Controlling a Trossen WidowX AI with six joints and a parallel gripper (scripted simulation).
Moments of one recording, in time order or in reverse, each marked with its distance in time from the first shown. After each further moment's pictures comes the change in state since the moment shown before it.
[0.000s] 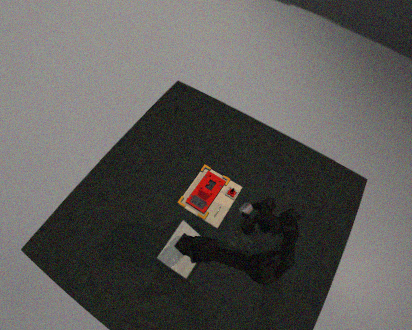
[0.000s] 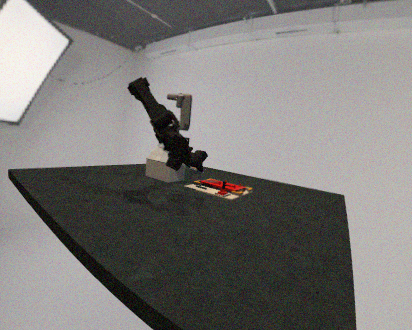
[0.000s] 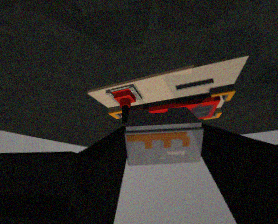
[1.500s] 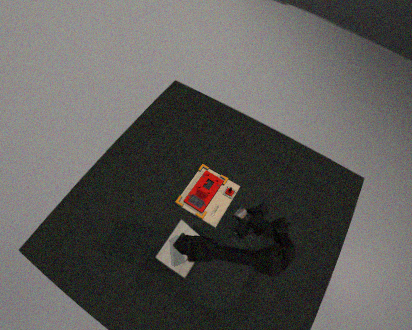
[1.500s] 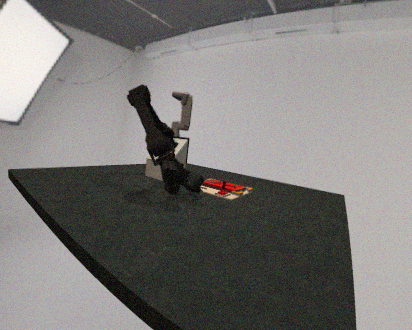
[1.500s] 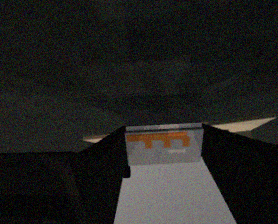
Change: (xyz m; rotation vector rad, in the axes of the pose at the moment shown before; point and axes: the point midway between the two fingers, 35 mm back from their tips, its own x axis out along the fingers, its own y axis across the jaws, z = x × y) arm 0.058 0.000 0.065 -0.004 0.021 0.001
